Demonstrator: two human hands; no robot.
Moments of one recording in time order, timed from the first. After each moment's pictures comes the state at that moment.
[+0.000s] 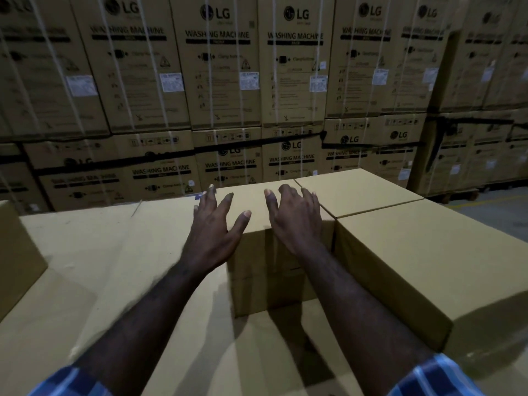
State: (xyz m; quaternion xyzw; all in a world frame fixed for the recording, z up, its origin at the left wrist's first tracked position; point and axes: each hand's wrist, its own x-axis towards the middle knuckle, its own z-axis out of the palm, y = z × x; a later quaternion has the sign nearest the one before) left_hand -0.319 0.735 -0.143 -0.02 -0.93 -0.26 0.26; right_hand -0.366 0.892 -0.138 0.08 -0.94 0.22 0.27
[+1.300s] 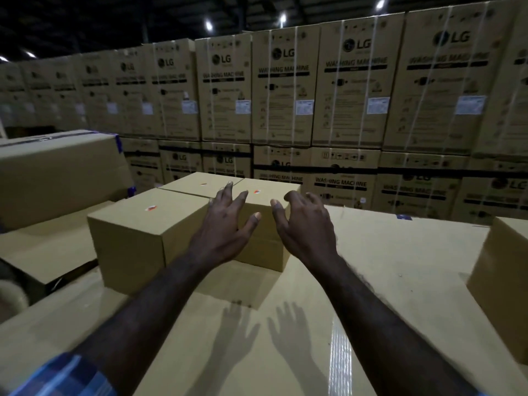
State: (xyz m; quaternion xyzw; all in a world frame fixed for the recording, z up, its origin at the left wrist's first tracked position) left_hand 0.052 0.254 -0.101 0.19 -0.92 -0.15 0.32; right_hand -0.051 0.386 -0.098 0.39 -0.83 0.32 0.24
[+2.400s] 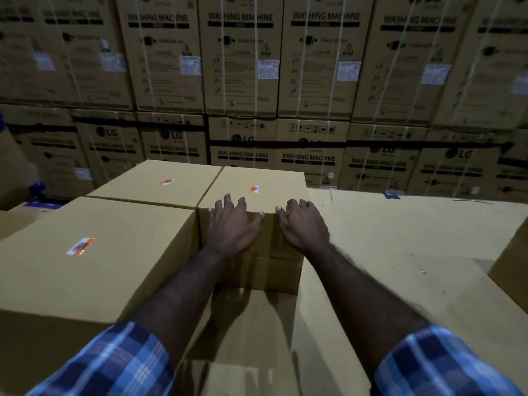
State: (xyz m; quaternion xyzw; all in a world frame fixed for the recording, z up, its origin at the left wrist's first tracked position) left_hand -0.150 0.034 -0.174 0.22 -0.95 -0.14 0.16; right_hand -0.231 0.166 -0.181 0.25 -0.94 0.18 0.12
